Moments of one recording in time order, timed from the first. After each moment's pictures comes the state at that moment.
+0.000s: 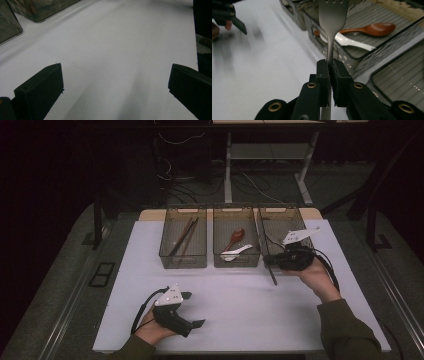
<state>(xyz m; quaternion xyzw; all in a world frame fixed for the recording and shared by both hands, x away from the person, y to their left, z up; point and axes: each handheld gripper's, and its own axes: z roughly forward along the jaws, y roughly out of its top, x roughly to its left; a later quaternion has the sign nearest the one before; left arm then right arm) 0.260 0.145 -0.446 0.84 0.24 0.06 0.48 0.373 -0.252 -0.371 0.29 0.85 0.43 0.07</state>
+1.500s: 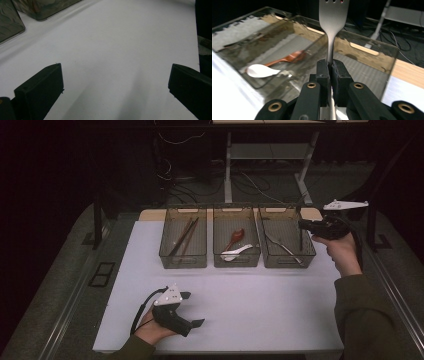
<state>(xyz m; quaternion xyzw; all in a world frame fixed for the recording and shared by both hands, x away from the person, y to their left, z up) 0.260 0.147 -0.446 0.84 0.24 0.06 0.48 0.426 -0.342 -0.335 0.43 0.76 0.45 0.19</state>
